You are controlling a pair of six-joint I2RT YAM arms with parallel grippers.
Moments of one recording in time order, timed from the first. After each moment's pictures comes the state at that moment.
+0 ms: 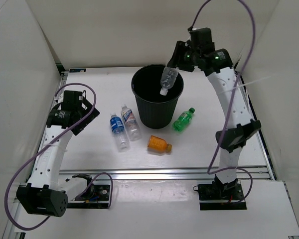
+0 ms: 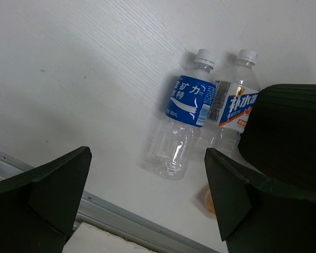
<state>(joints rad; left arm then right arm) -0.10 1.09 1.18 -1.01 -0.22 -0.80 0.42 1.90 2.43 -1.07 -0.07 0.48</state>
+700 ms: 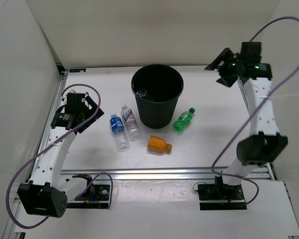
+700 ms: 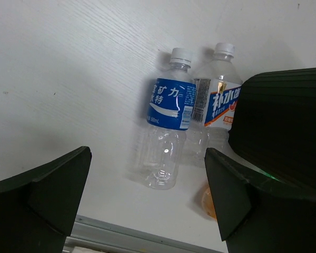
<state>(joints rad) -0.11 1.11 1.09 -0.84 -0.14 -0.76 -0.01 1.61 1.90 -0.92 -0.25 0.67</state>
